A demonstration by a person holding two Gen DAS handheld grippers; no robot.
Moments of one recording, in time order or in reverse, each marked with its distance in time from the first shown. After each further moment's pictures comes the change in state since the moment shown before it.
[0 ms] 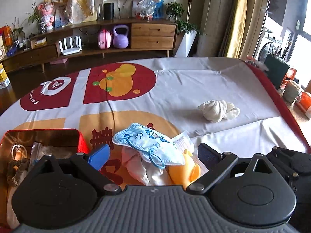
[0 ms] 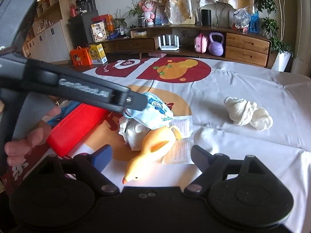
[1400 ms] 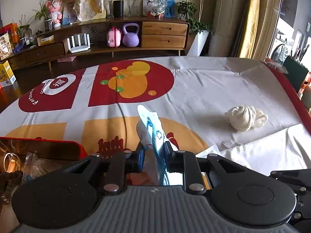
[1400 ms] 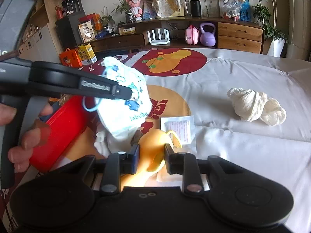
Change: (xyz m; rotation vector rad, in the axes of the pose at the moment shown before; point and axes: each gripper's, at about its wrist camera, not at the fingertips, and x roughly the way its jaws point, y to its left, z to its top) left arm 0.047 0.025 0.011 -0.032 -0.014 0.057; right arm 0.040 -0.010 0.007 0.084 0.022 -0.030
